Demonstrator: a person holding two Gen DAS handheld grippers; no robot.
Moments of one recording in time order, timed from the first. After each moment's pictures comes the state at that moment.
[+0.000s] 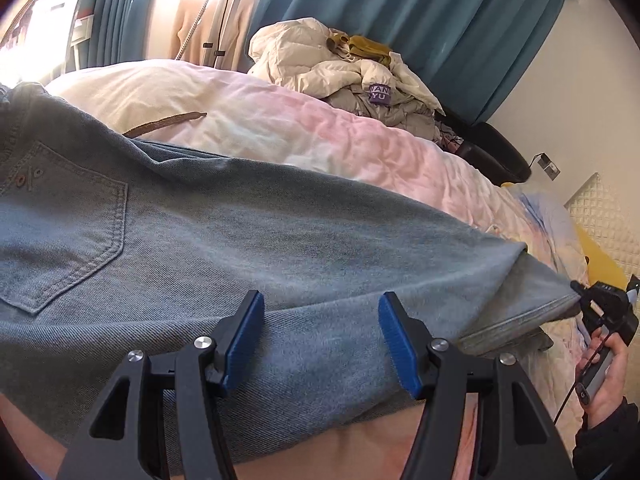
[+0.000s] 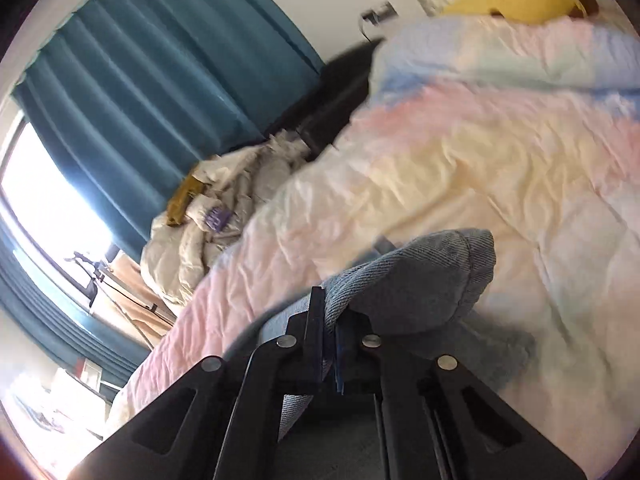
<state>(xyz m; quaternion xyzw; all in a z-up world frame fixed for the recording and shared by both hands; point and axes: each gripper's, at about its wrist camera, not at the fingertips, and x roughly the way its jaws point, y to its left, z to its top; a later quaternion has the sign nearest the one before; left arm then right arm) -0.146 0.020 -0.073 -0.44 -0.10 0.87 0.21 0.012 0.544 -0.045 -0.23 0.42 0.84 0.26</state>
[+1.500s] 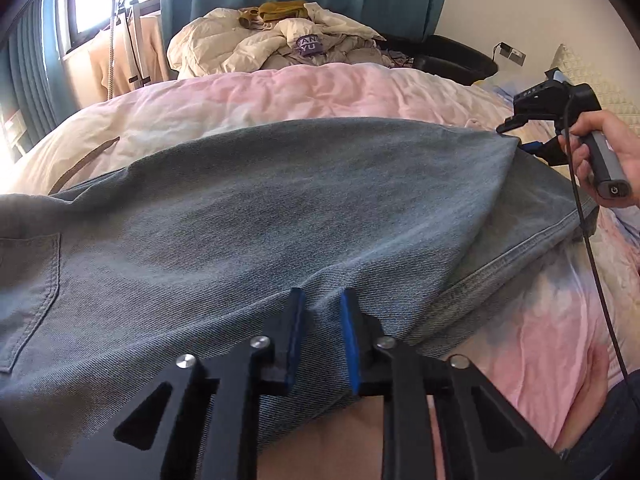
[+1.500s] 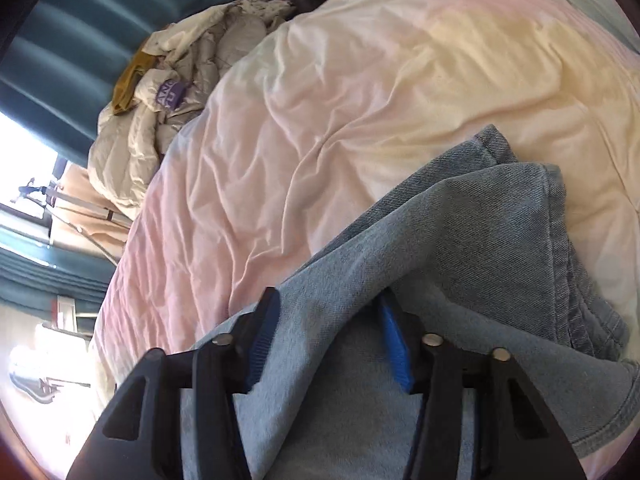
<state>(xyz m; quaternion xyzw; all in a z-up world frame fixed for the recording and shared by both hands) -0.122 0.089 -0.098 -0.43 0.09 0.86 0.27 -0.155 0.544 -0.095 -0.46 0.43 0.75 0.23</state>
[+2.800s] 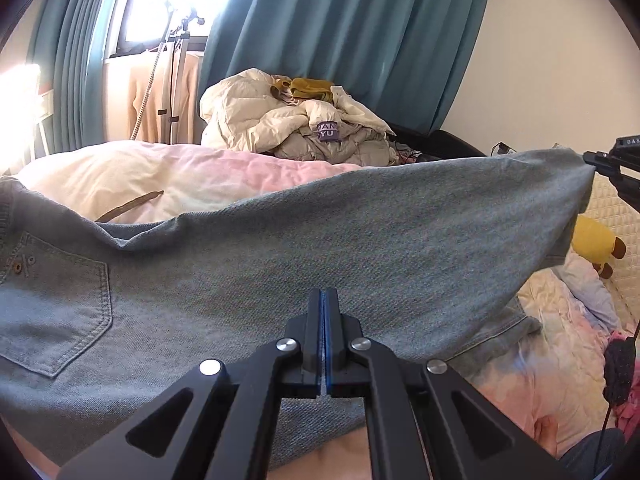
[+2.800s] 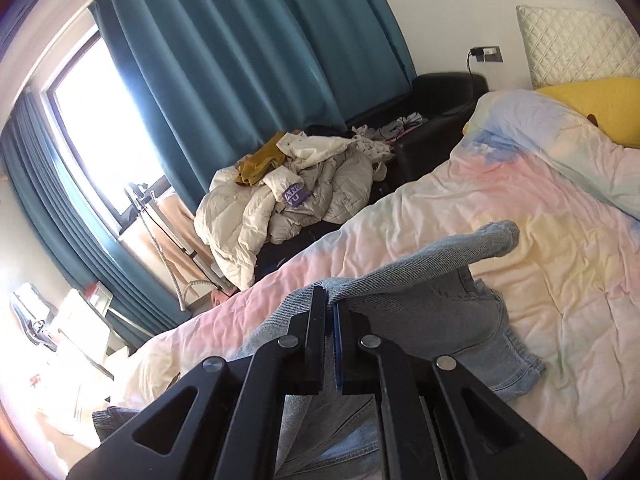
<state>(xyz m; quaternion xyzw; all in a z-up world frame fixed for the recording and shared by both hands) -0.114 0.040 -0.031 -0.33 -0.05 0.90 0.28 -0.026 0.424 0.142 -0.24 0.27 0.91 0.18</state>
